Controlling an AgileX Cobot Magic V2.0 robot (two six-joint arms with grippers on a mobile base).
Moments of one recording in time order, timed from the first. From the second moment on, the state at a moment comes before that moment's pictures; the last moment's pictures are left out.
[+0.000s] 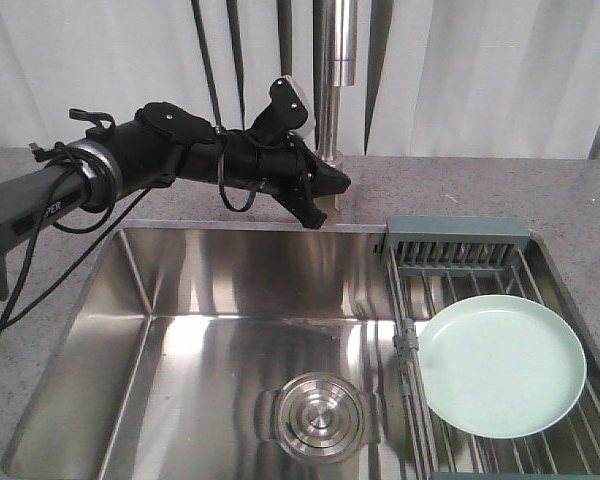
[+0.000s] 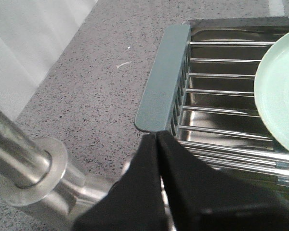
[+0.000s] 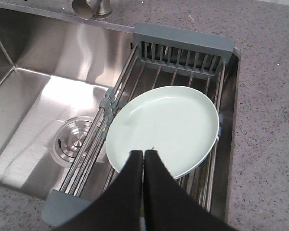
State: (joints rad) left arm -0.38 2.22 -1.91 -1.17 0.78 1.52; right arm 0.11 0.47 -0.67 0.14 0.89 -0.15
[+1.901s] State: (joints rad) left arm -0.31 1.52 -1.44 -0.04 0.87 0.03; right arm 0.11 0.47 -0.67 0.14 0.89 -0.15
